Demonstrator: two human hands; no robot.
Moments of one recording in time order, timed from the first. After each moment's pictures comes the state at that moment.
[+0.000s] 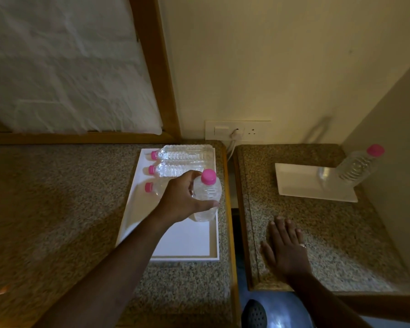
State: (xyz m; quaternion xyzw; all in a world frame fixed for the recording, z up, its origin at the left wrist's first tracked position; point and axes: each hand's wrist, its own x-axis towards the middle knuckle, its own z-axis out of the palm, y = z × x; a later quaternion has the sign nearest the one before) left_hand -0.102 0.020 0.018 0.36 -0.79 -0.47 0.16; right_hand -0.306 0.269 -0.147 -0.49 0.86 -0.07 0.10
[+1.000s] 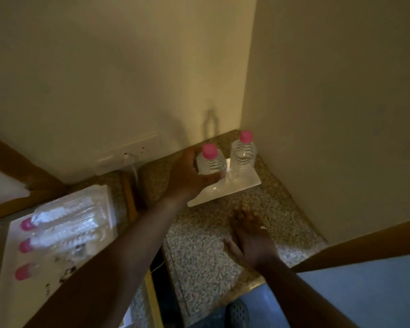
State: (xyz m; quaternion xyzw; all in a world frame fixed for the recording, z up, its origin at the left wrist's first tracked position) left_hand -0.392 0.107 0.012 0.24 -0.81 -0.51 0.17; right_hand -0.413 0.329 -0.149 -0.44 0.88 -0.12 0.09
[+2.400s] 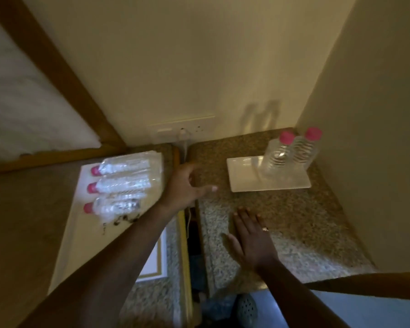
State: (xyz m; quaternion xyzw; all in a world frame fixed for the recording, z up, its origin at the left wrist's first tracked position) left_hand -0.267 0.051 -0.019 0.33 -0.81 -0.46 0.12; right_hand -0.356 0.273 -0.136 -0.52 0.84 -0.13 0.11
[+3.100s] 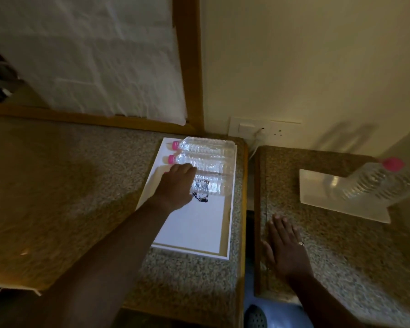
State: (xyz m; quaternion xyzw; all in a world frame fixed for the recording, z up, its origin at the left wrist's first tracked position) left_hand -0.076 -0.026 -0.030 0.40 -0.91 -0.09 -0.01; right_hand -0.298 0.231 -0.127 -0.57 0.81 -0.07 0.09
